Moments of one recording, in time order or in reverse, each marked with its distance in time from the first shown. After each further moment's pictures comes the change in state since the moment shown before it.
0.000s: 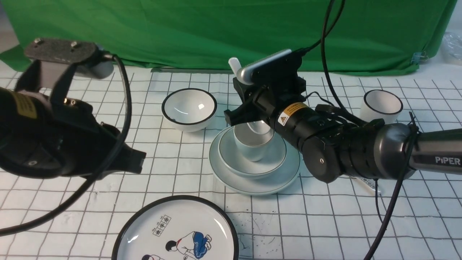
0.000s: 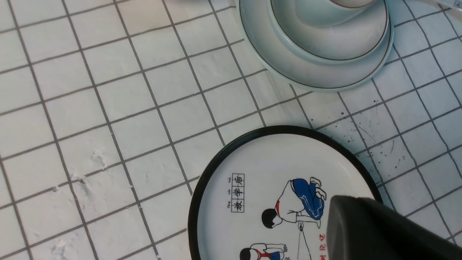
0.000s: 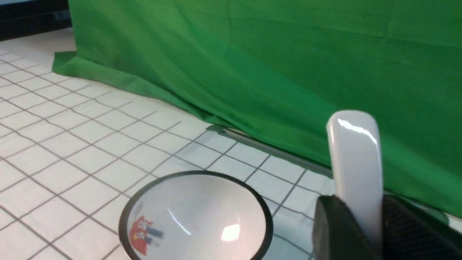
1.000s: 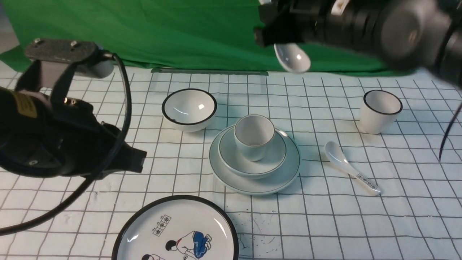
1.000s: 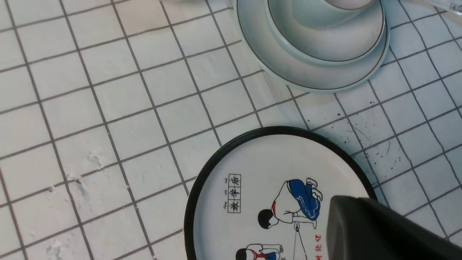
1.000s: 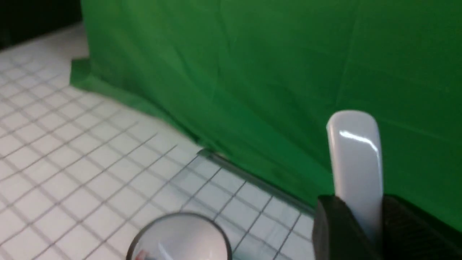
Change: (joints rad) right arm -0.045 -0.318 -0.084 0.143 0.435 -0.168; left arm 0.000 0.000 0.000 -0.008 -0.002 0.000
